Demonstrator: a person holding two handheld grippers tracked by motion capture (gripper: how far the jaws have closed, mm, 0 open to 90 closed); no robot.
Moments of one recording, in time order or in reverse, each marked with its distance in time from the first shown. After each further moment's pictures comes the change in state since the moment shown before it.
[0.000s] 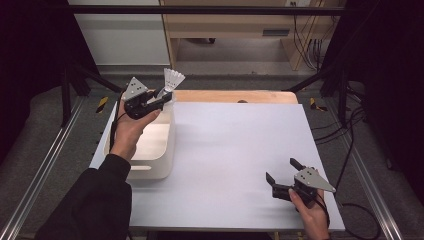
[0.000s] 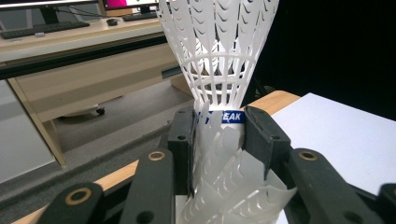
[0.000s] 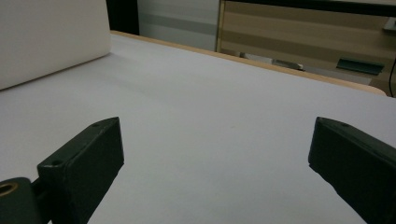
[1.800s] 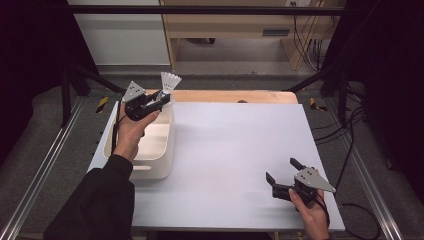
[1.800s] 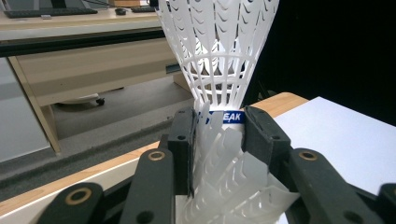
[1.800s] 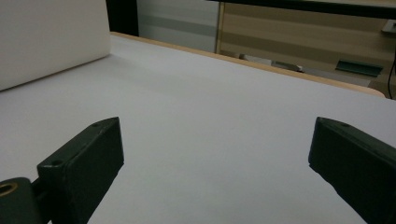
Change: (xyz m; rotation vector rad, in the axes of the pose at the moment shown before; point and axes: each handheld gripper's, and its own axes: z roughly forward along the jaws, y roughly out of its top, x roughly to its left) left arm 0.014 -0.024 0.010 -0.004 0.021 -0.080; right arm -0.001 0.000 0.000 -0.008 -0.001 -0.009
